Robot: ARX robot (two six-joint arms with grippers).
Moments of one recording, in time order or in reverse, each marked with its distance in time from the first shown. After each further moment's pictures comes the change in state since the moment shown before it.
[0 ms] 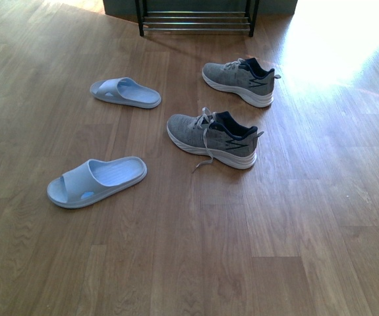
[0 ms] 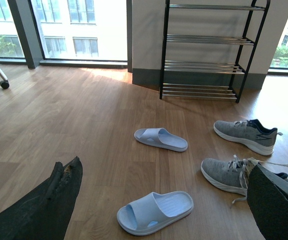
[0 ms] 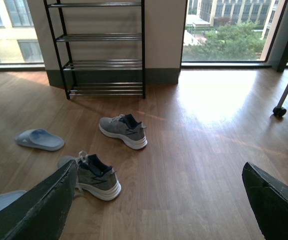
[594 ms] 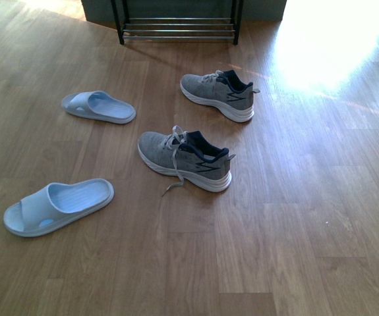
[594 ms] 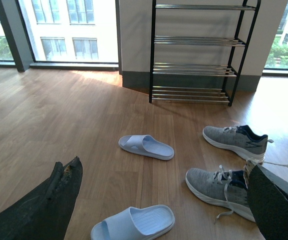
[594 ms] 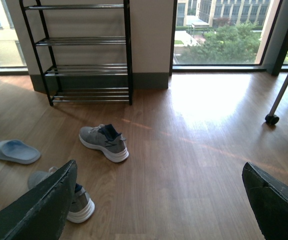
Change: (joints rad) left arm 0.000 0.000 0.000 0.000 0.001 0.000; right arm 0.000 0.000 0.000 0.000 0.003 0.000
